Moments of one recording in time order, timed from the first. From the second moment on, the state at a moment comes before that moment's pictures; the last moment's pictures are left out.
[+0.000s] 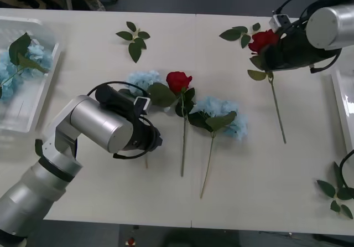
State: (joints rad) right arm -0.79 -0.66 0.22 -1.29 -0.79 1.29 1.48; left arm -0.39 0.36 -0.46 -1.65 0.46 1.30 -1.24
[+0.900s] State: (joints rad) right arm -0.48 -0.96 -0.26 -1.39 -0.77 1.33 1.73; left arm -0.48 0.36 -0.52 -1.55 0.44 1.38 -1.24
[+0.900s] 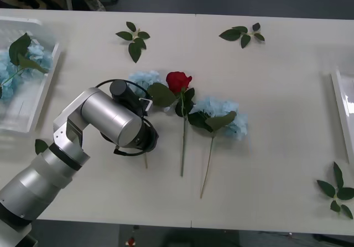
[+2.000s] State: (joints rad) right arm -0.48 -0.98 -0.16 -1.08 -0.66 0.99 1.80; left arm -0.49 0.42 -0.52 -1.54 0.42 1.38 -1.23
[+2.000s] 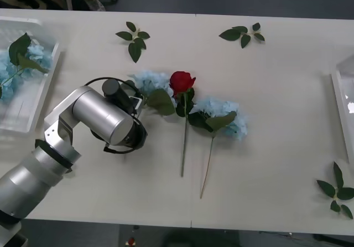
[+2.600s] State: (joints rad) right arm -0.48 -0.98 -0.17 -1.08 -0.67 0.96 1.80; left arm -0.29 0.71 -0.18 -2.13 0.65 1.46 -1.23
